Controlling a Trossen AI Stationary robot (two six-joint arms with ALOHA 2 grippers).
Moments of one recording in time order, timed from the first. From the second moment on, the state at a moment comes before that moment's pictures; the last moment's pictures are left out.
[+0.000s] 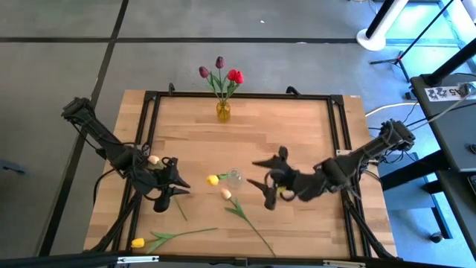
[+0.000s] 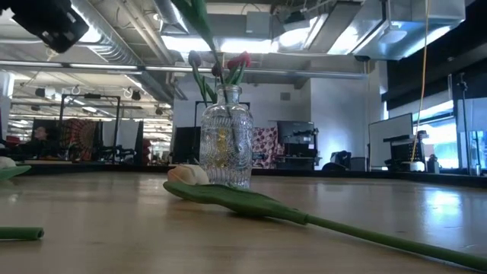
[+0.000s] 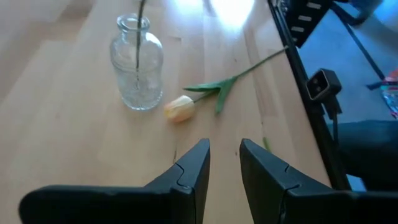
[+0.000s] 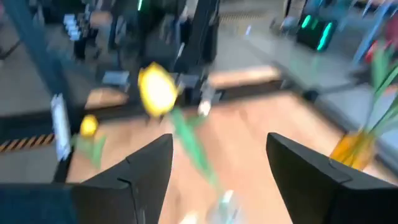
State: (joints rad) left arm -0.70 0.92 0.63 -0.39 -0.45 -0.60; right arm 0.52 1.49 1.36 -0.24 0.75 0.30
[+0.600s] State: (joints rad) left arm -0.71 0.92 0.53 -0.35 -0.75 -0.75; right arm 0.61 1.95 1.36 -0.42 0.45 0.90
